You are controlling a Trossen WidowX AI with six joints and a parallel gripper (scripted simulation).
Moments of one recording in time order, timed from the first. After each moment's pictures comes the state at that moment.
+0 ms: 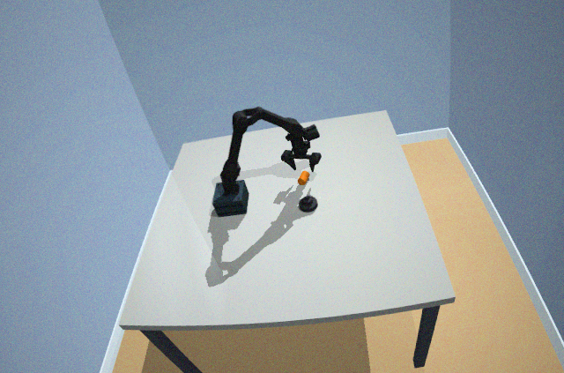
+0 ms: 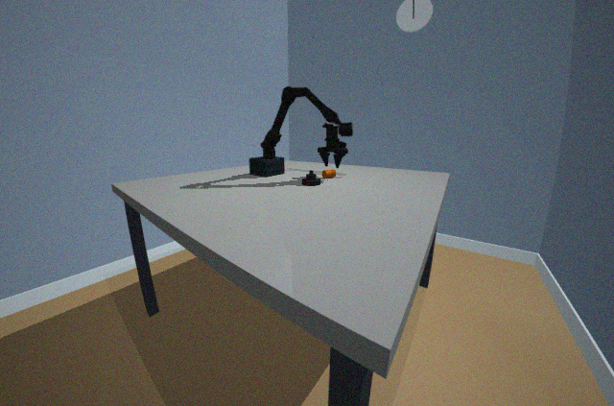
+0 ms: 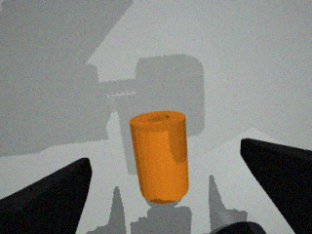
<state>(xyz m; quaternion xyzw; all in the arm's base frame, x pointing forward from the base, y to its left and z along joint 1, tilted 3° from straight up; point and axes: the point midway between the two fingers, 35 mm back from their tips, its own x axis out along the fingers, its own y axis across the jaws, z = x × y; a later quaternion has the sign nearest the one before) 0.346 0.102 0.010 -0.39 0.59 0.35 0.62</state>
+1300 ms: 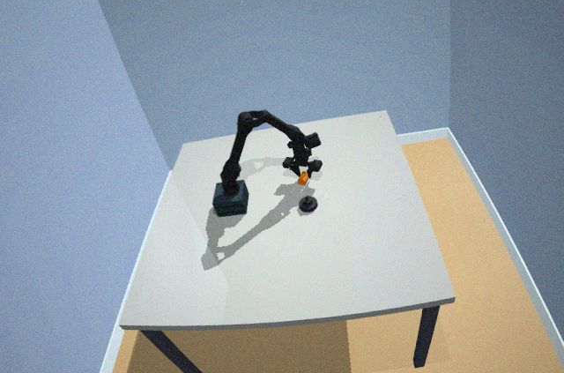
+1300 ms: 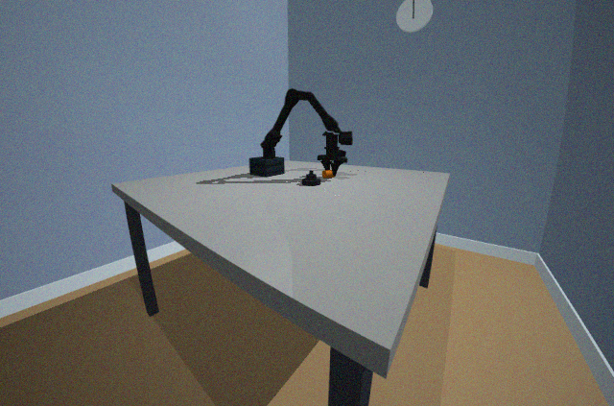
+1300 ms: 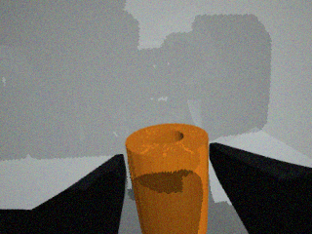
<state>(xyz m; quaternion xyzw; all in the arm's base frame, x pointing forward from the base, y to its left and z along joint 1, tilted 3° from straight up) 0.346 0.100 -0.032 -0.39 0.59 0.35 0.61</state>
